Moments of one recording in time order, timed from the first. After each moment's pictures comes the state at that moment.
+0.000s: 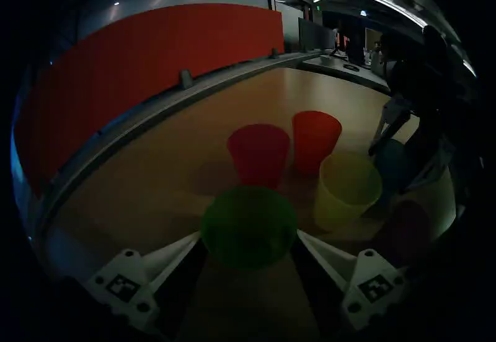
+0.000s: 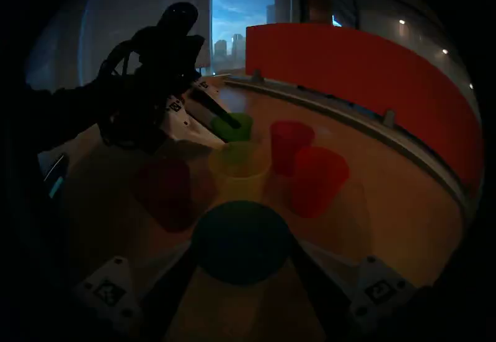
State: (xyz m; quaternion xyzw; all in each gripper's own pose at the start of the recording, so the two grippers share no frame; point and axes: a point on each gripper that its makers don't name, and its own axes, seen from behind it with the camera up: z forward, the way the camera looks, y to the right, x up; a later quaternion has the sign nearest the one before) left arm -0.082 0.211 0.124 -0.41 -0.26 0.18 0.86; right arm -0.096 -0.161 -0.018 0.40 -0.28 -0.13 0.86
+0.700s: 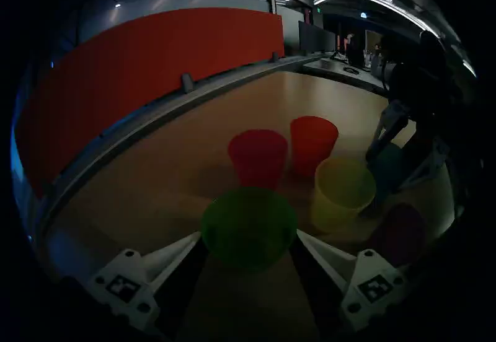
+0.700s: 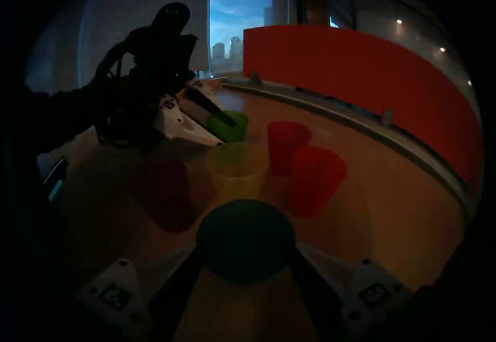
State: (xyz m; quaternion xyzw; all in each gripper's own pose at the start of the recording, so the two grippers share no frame) left arm -0.070 0.207 0.118 -0.41 -0.26 0.17 0.86; right arm -0.096 -0.160 -0.017 0.40 -0.28 -0.12 0.87
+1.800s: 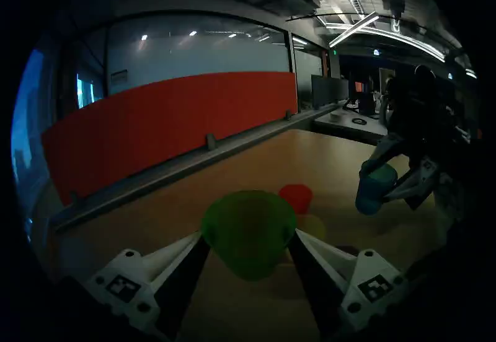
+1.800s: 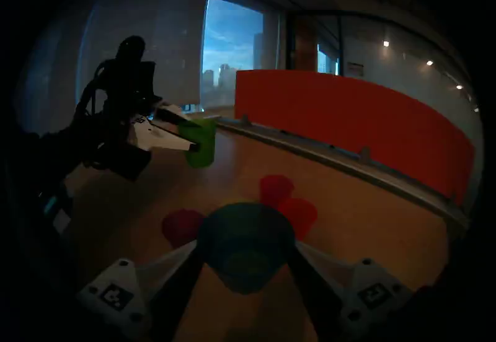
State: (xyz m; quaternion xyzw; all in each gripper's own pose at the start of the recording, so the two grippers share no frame) left arm 0.057 0.183 0.064 -0.37 -0.14 0.10 0.91; right arm 0.010 -0.155 -0.039 0.37 -0.19 -0.10 0.90
